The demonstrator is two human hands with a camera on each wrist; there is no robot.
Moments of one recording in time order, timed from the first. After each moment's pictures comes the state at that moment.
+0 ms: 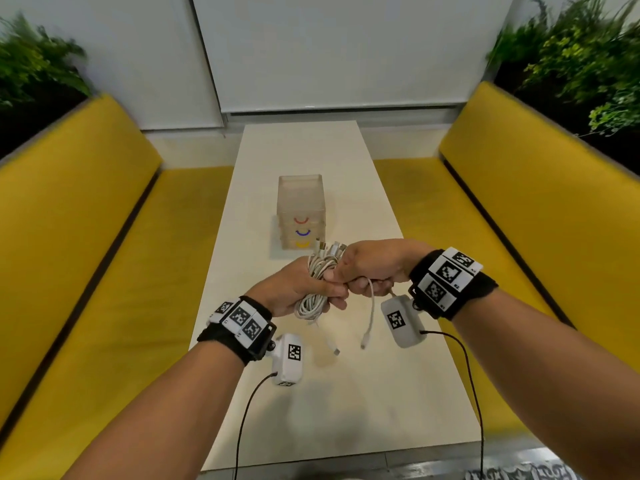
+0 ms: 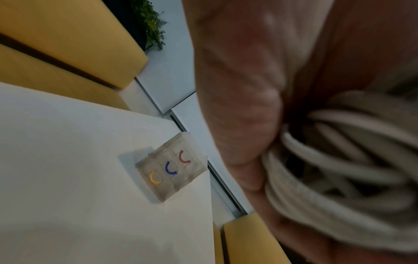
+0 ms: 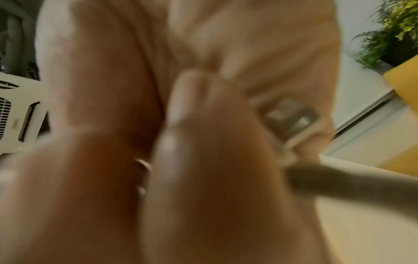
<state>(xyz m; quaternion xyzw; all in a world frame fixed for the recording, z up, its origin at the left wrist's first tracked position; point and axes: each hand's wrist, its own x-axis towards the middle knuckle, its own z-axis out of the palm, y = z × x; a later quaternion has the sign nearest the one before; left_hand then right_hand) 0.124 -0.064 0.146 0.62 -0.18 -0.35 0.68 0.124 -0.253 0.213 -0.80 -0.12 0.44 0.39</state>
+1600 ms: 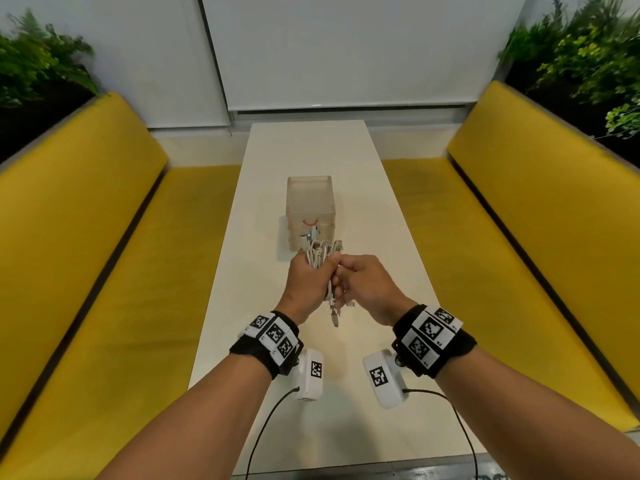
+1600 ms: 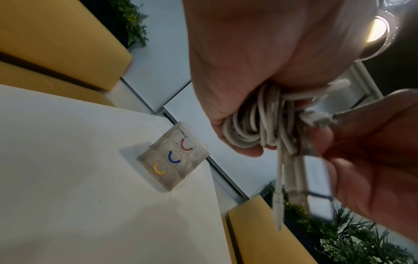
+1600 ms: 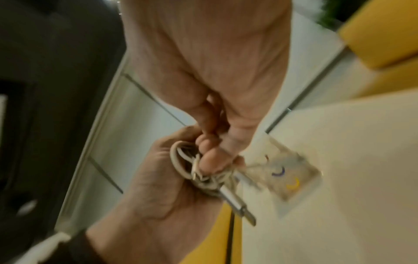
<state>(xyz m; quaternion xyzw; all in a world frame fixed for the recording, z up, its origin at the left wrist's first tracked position) 0.131 -0.084 0.120 0.70 -0.01 -0.03 0.72 0.101 -0.206 0.162 -0.75 0.04 0.12 0.64</state>
